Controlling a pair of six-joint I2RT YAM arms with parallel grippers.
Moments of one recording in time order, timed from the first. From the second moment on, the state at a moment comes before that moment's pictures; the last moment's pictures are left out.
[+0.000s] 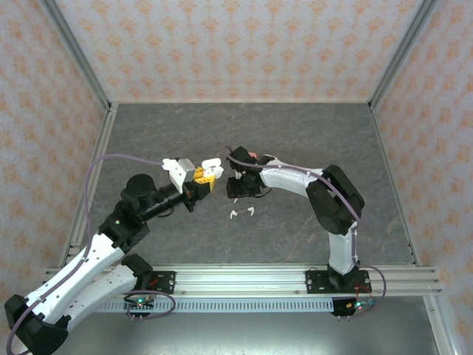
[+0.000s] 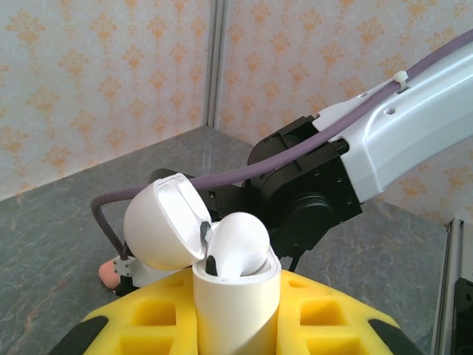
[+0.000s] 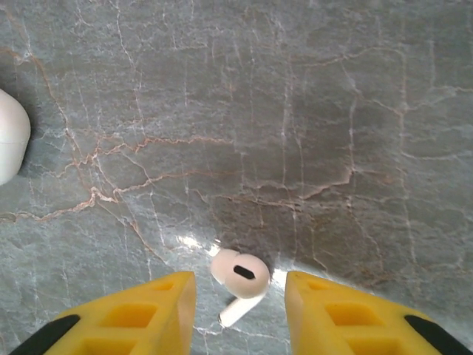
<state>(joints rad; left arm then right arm) -0.56 0.71 0.64 -0.04 0.31 -0.09 0.76 1.94 1.33 -0.57 -0.15 0.53</state>
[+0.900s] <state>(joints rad) -0.56 0.71 0.64 -0.05 0.31 -0.09 0.76 2.01 1.38 -0.61 -0.17 0.53</state>
